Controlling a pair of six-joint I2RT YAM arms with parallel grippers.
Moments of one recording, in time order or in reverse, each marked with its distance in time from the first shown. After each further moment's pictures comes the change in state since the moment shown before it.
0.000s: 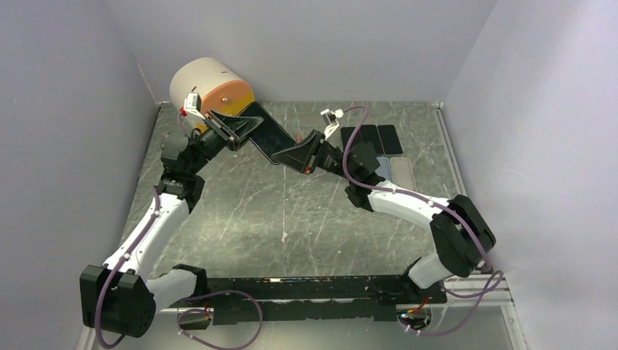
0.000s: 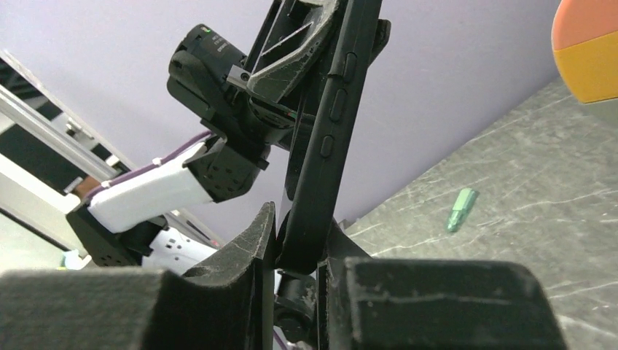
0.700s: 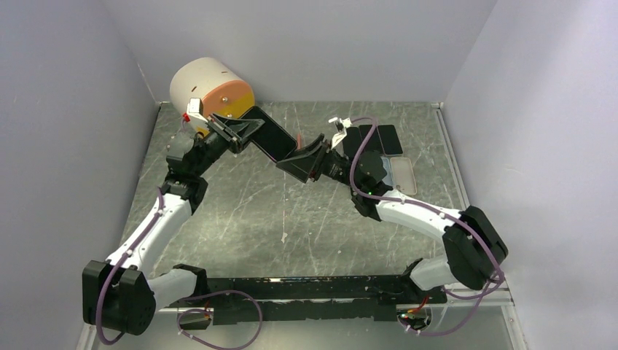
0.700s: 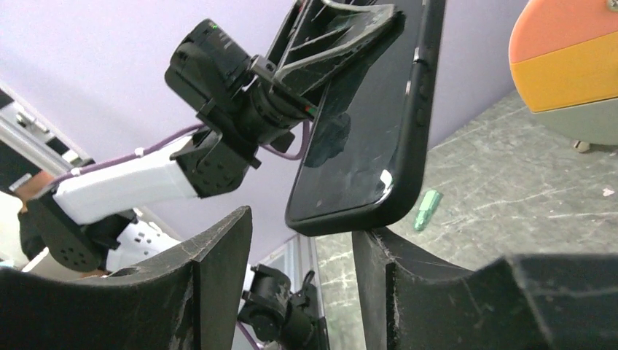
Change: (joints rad) left arm -0.010 0.016 -0.027 -0.006 -0.056 -0.024; right arm 0.008 -0.119 -0.086 -0.066 0.066 -0.160
